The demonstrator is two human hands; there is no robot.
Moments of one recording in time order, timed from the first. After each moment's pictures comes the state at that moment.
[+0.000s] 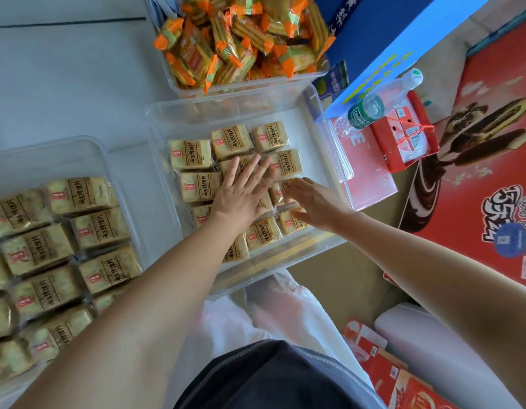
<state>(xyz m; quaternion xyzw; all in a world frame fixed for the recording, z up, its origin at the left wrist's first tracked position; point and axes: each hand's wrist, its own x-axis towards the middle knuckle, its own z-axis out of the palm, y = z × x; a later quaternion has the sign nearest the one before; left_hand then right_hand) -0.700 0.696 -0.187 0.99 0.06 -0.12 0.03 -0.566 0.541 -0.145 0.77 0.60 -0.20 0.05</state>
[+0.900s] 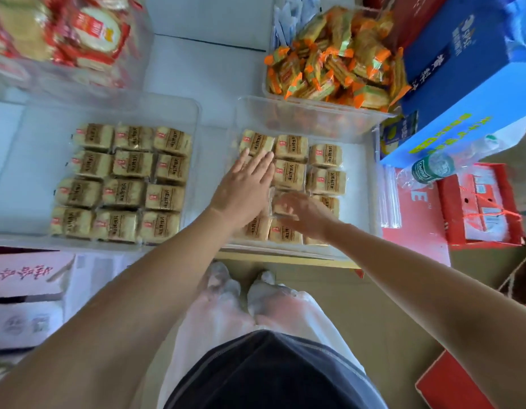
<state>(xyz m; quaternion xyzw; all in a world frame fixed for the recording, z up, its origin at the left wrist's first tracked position) -0.770 0.673 -0.107 0.96 0.27 -0.08 -0.01 -0.602 0.579 -0.156 0.66 0.68 -0.30 -0.07</state>
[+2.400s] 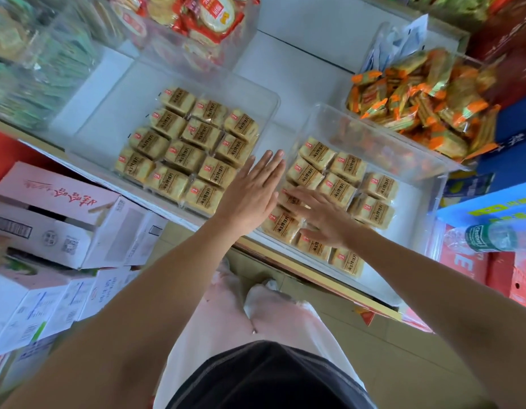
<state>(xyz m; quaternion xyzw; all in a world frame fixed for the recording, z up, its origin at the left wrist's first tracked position) -0.840 0.648 -0.121 0.88 0.46 0.01 0.08 -0.612 0.621 -0.168 0.44 0.88 -0.13 0.09</state>
